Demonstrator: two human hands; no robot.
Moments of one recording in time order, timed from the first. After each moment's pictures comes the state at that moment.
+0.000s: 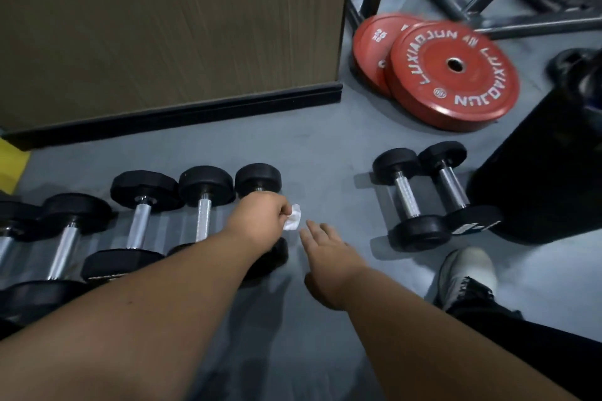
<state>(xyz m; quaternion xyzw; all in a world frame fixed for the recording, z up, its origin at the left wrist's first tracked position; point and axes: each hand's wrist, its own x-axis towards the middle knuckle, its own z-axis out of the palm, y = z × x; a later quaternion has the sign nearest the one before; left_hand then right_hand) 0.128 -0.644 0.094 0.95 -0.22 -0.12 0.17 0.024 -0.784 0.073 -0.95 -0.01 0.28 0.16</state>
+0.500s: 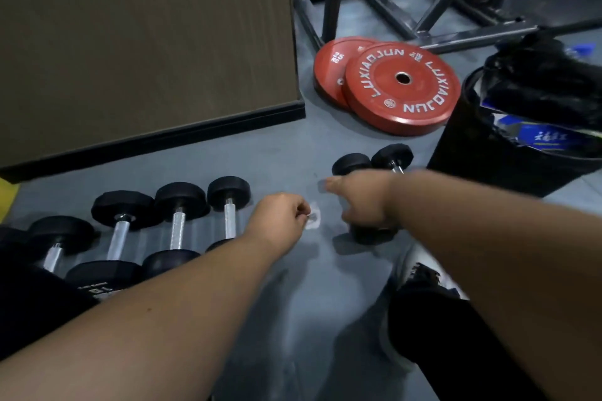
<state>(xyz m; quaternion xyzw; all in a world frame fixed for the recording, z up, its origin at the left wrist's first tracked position) 0.047 -0.749 0.147 0.94 -0.22 -0.09 0.25 0.015 -0.940 0.210 -0.96 -0.10 0.24 0.04</state>
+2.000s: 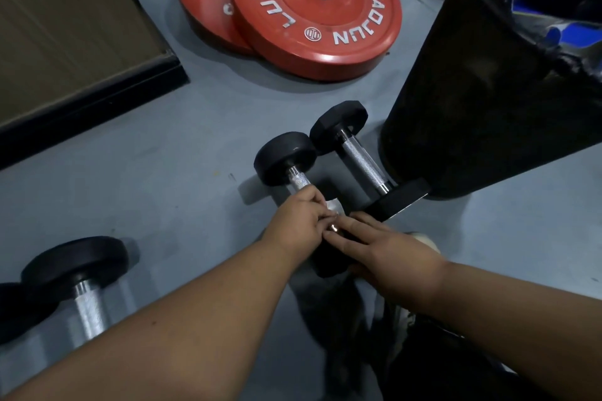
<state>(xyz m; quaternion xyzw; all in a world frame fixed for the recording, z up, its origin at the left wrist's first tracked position) 0.153 -0.936 -0.072 0.80 -0.44 -0.21 0.35 -0.011 -1.050 -0.024 -1.00 -0.03 0.01 0.02</state>
